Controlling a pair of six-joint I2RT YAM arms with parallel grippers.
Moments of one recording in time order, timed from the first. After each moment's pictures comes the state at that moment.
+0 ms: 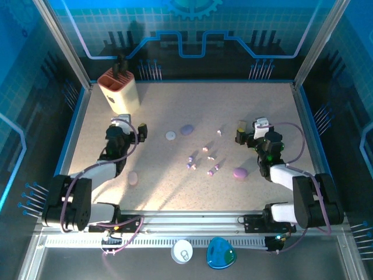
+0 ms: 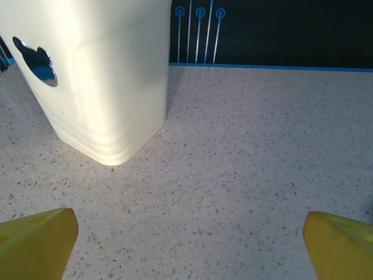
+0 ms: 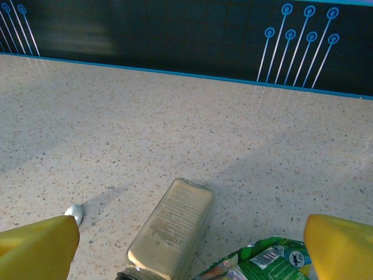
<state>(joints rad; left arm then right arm) -0.08 1.28 0.46 0.49 -0.08 -0.10 0.07 1.30 0.36 0.65 -0.05 -0.07</state>
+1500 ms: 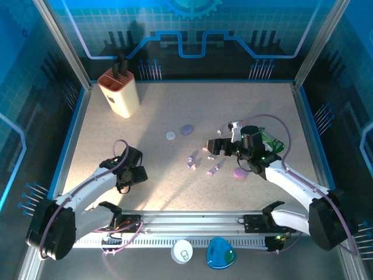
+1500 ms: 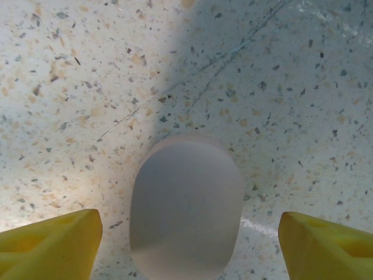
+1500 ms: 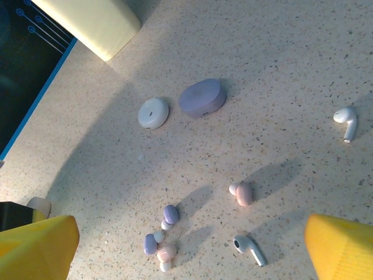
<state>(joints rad) -0.34 1.08 0.49 -0.75 -0.13 -0.79 0.43 1.15 0.60 0.00 -0.28 0.44</state>
